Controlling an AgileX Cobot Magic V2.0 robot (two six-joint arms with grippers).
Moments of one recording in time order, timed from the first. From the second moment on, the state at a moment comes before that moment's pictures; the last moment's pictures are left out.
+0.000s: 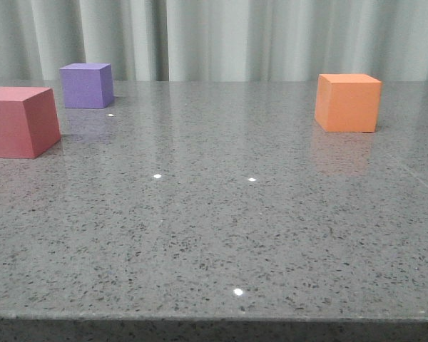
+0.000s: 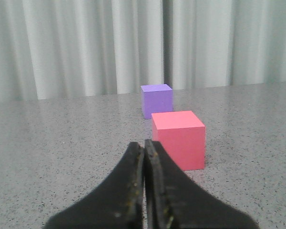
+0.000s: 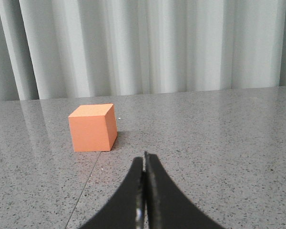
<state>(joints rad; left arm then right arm) -0.19 0.00 0.00 0.09 0.01 -0.09 0.03 -0.01 0.03 -0.02 -0.04 0.11</state>
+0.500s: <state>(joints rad) -0.19 0.00 0.00 0.09 0.01 -0.09 0.03 -0.01 -0.04 -0.02 -0.05 0.11</state>
